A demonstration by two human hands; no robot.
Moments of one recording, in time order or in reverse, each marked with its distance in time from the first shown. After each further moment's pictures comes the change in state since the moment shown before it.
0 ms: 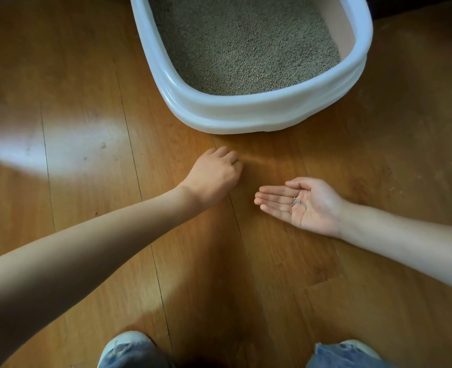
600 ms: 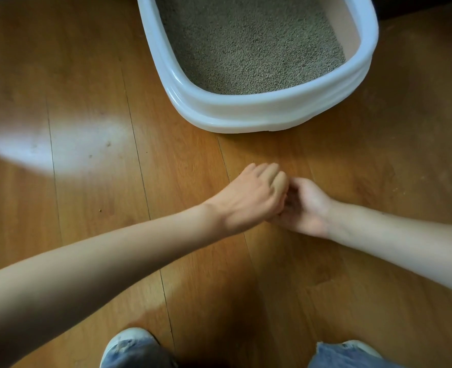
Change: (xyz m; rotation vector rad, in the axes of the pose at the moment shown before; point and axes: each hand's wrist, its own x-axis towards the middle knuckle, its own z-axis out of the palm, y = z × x) left_hand 0.002 0.066 -0.040 -0.226 0.152 0.149; right_hand 0.003 0.013 0.019 -0.165 0.115 -0.082
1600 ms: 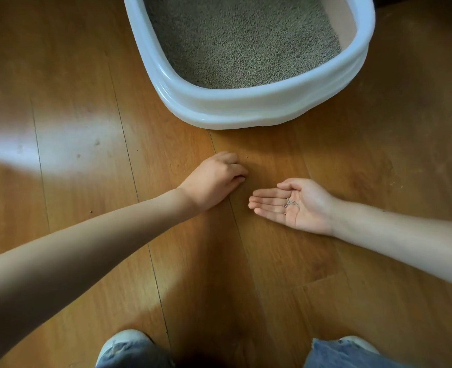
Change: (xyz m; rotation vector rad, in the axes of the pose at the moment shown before) left_hand -0.022 -0.067 0.032 -0.210 -0.004 -0.178; right_hand 0.011 -0.003 -0.021 0.134 -0.125 0.142
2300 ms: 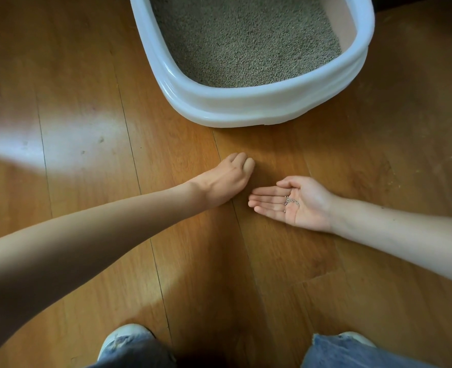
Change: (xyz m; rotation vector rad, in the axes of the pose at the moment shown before) left_hand 0.007 0.011 0.009 0.358 -0.159 0.061; right_hand -0.005 0.003 0.009 -0.018 0.061 -0.021
